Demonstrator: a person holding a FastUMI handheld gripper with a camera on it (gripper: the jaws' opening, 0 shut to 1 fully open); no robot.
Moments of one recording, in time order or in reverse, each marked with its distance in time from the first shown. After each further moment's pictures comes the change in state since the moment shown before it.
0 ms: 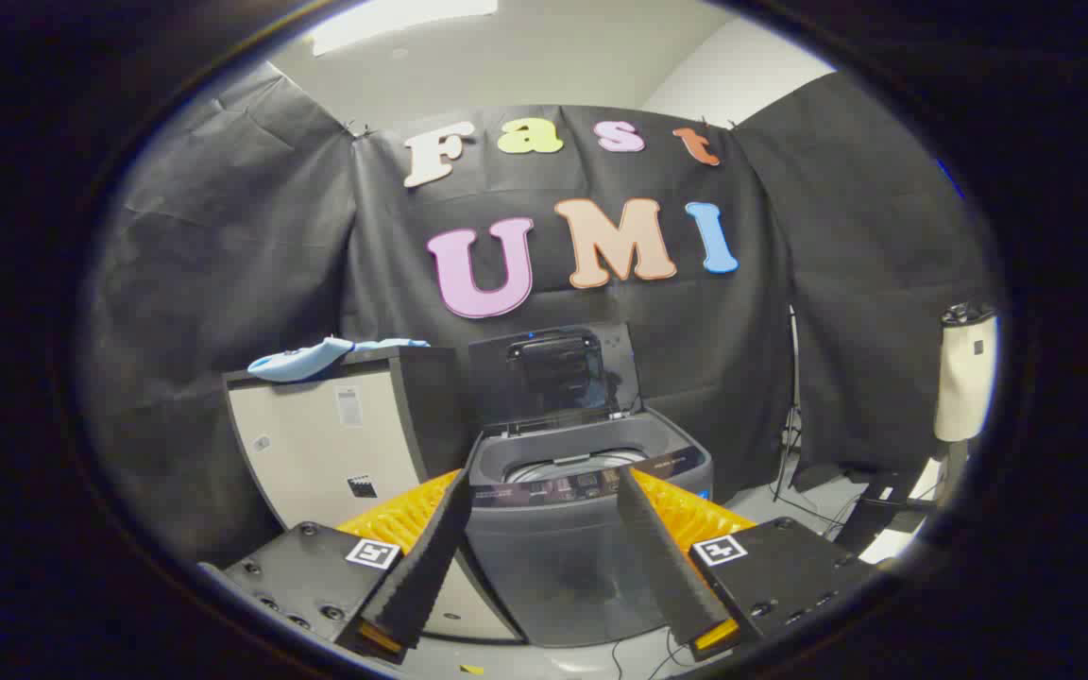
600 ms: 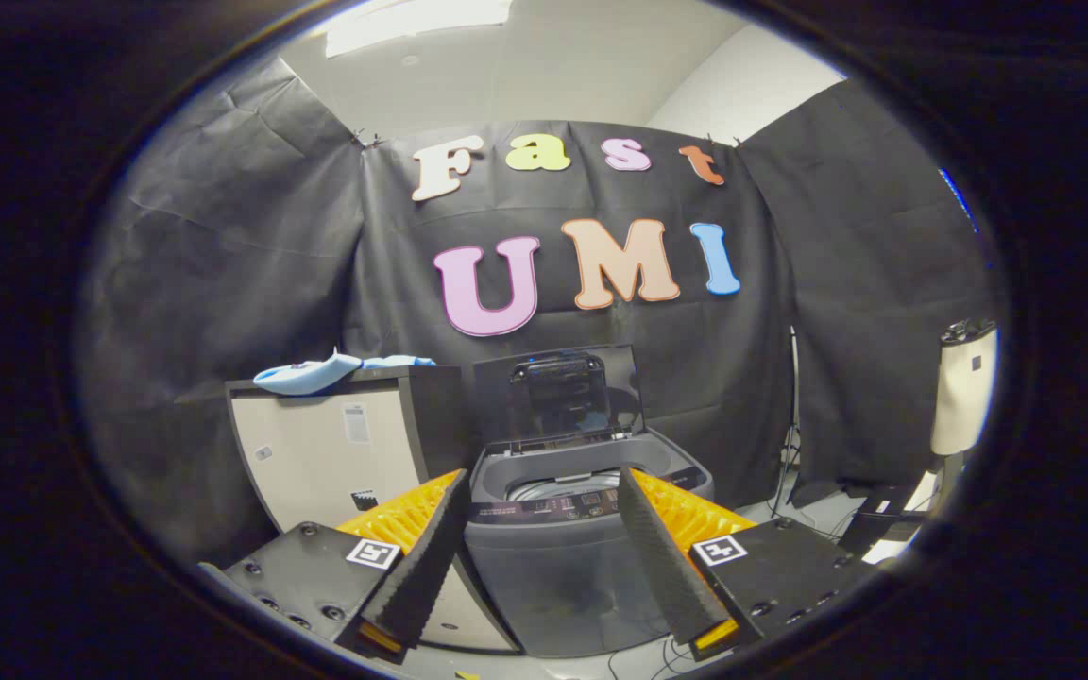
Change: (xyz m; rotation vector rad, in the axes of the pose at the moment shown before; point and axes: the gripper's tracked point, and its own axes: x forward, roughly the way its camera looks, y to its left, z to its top) arm 0.002 0.001 0.022 -0.018 -0.070 -0.018
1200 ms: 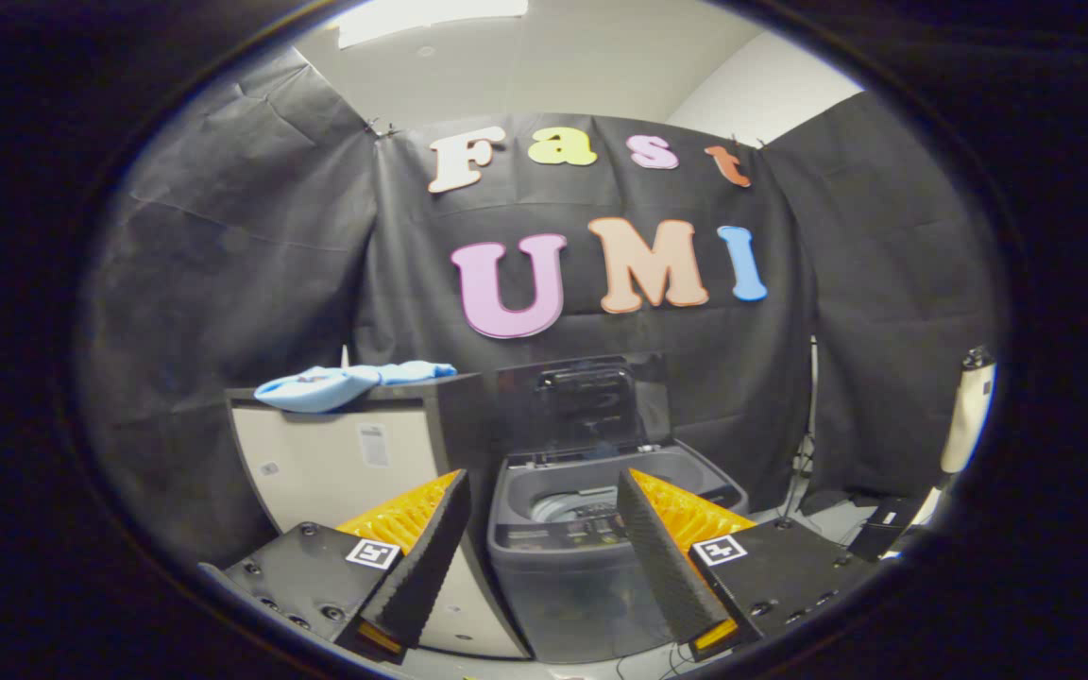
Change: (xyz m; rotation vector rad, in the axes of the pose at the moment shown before) arm 0.046 0.076 0.034 -0.035 0.032 0.059
